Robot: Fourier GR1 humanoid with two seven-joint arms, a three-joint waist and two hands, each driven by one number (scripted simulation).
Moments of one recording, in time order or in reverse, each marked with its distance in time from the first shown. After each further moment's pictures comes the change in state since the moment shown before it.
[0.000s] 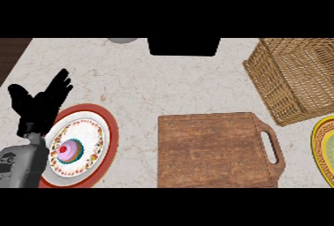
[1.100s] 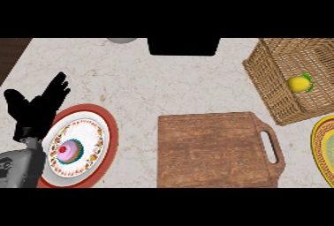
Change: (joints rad) left arm 0.034 0.001 0.011 -0.021 0.000 -0.013 -0.006; right arm -0.420 0.074 -0.166 0.737 0.039 0.077 -0.124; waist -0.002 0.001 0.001
